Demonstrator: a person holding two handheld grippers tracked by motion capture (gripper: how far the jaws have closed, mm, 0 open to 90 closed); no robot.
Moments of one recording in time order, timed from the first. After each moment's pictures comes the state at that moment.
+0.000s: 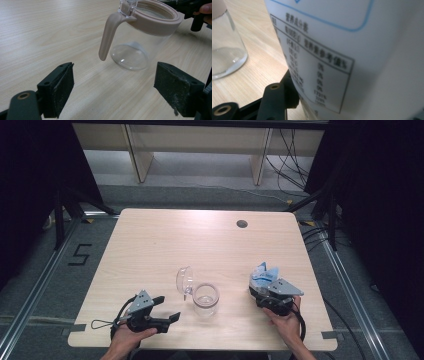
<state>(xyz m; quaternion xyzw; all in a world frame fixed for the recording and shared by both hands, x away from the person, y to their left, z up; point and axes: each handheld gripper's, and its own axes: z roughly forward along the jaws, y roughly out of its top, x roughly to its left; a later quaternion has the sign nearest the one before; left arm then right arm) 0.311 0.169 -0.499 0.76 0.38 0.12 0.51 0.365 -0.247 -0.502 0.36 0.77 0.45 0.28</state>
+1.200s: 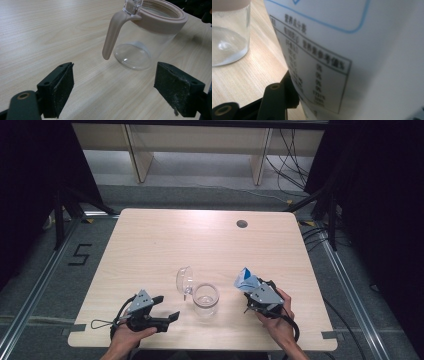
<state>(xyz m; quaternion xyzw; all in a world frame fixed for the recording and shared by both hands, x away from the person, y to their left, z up) 0.313 0.170 -0.499 0.77 0.38 0.12 0.50 0.347 -0.208 -0.484 0.26 0.80 0.37 0.39</state>
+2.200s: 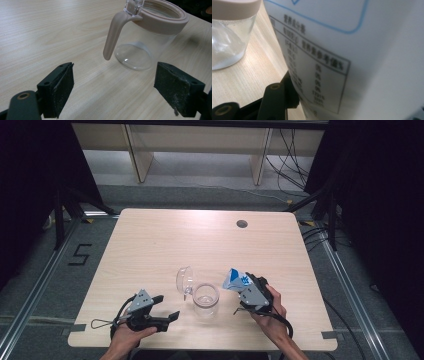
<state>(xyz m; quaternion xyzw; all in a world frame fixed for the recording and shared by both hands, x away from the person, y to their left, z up) 0.314 0.170 -0.500 0.76 0.38 0.12 0.51 0.350 -0.181 -0.478 0.20 0.82 0.32 0.44</state>
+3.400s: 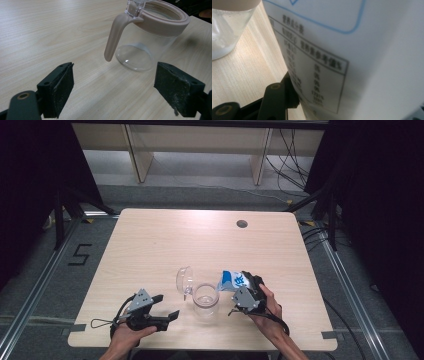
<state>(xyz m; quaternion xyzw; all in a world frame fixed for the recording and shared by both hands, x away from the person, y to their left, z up) 0.315 0.170 -0.499 0.76 0.38 0.12 0.51 0.353 -0.168 -0.481 0.15 0.82 0.26 0.49</state>
